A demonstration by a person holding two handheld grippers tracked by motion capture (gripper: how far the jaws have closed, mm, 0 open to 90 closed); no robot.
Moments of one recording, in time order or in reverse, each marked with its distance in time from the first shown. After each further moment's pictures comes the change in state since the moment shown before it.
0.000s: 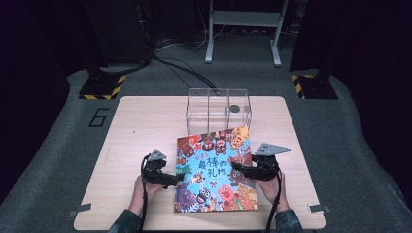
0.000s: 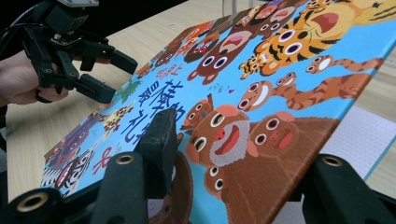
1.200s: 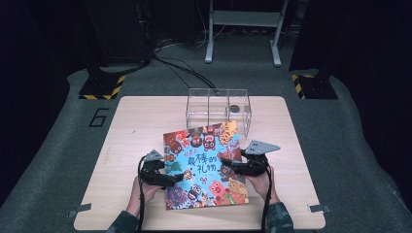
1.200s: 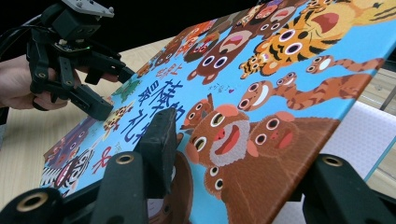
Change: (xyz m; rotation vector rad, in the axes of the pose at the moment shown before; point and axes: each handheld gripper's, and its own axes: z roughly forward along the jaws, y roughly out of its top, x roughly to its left) left arm -0.001 0.000 -0.011 -0.028 -0.073 0.007; right arm 0.004 0.011 0.027 -0.084 0.066 -0.132
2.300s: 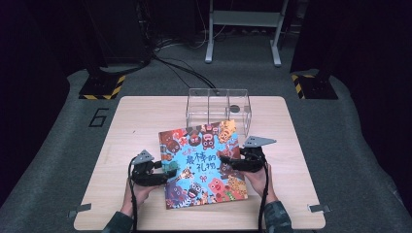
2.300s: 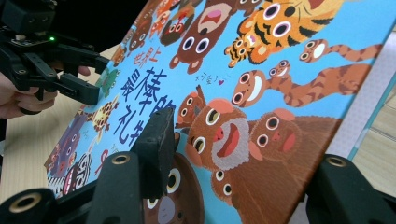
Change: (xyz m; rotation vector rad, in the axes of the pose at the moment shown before) left arm 0.007 -0.006 -0.023 -0.105 0.022 0.018; right arm -0.011 0.002 0.013 0.072 -0.012 0.152
